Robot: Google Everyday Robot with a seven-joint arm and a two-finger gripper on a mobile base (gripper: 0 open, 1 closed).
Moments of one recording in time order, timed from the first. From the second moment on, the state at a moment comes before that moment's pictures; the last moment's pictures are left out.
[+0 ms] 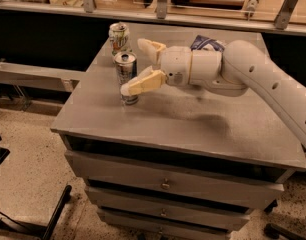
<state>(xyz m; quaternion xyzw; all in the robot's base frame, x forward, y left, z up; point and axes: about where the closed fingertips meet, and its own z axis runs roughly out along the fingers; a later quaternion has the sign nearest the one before) 0.590 0.043 0.929 -0.48 0.53 0.42 0.56</state>
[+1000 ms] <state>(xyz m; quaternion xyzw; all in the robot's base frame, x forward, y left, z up) 0.587 0.051 0.931 -0.48 0.52 0.42 0.56</state>
